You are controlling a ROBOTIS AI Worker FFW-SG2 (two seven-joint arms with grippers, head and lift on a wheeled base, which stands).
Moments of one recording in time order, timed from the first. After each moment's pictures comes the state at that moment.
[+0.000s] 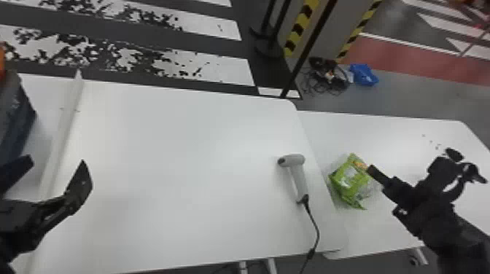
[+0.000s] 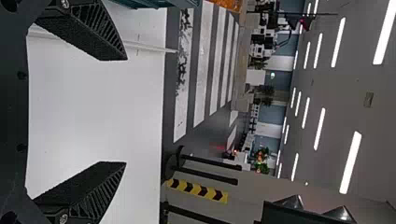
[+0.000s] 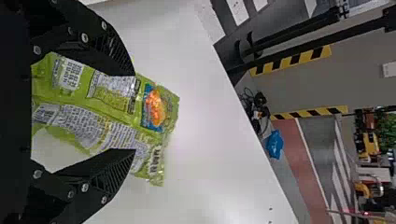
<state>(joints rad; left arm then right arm) 0.57 0.13 -0.04 -2.08 0.18 0.15 -0.12 0.17 -0.38 -0.63 -1.52 -0.56 0.60 -0.01</state>
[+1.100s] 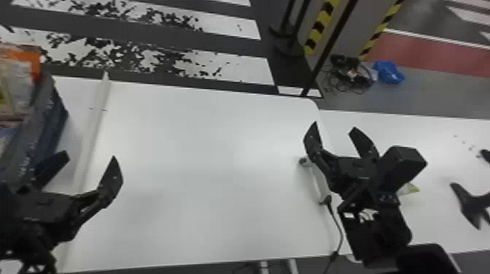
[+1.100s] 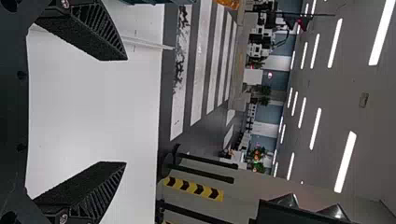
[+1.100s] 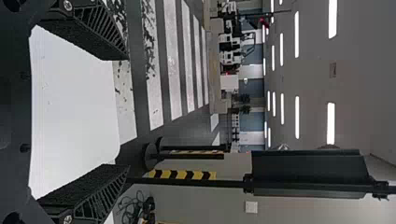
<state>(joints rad) 0.57 0.13 -0.05 -2.08 0.18 0.14 -0.12 0.53 -0.18 -0.13 -2.14 -0.24 0.11 -0.09</state>
